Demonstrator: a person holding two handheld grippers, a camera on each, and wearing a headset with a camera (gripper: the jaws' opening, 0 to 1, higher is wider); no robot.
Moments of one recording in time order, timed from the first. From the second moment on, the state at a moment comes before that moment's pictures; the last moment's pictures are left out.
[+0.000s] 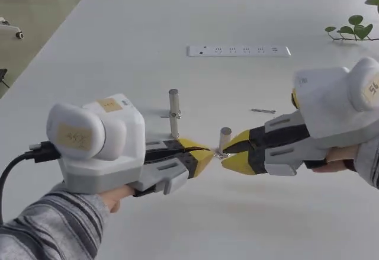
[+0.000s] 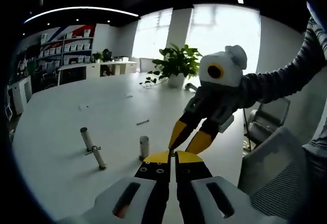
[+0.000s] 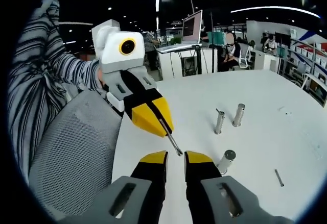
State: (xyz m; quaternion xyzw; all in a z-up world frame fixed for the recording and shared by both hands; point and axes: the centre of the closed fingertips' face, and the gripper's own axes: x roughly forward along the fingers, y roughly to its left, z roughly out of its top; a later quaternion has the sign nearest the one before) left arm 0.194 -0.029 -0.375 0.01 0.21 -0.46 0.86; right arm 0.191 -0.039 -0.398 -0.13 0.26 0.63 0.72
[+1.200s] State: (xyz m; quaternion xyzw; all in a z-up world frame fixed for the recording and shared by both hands) left arm 0.189 -0.042 -0.383 0.02 0.21 -0.49 0.85; right arm 0.186 -0.048 -0.402 -0.36 0.20 0.65 0.64
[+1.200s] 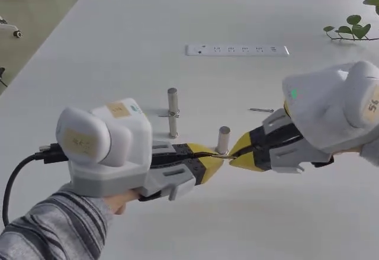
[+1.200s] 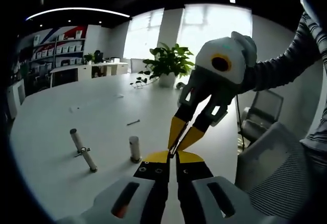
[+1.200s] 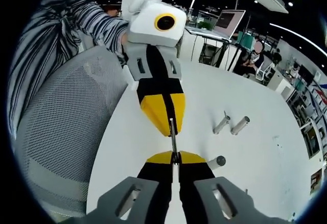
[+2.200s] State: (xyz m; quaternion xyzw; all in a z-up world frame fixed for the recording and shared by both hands) left arm 0.238 -0.045 -0.431 0.07 0.22 -0.40 0.89; right arm 0.252 -0.104 -0.446 -0.46 0.29 0.56 0.63
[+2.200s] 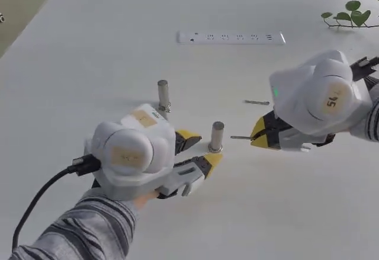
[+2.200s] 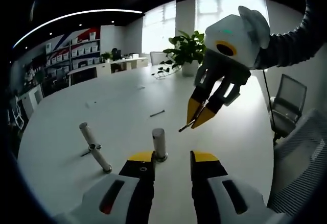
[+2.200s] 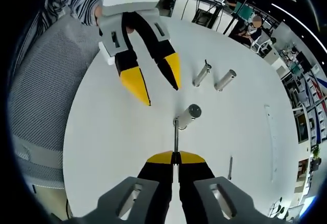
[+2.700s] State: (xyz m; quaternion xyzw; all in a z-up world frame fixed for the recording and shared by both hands) left arm 0.267 -0.050 -0.451 0.08 0.24 -0.35 0.90; right arm 0.270 -0.103 -0.452 -0.46 0.29 0.55 0.63
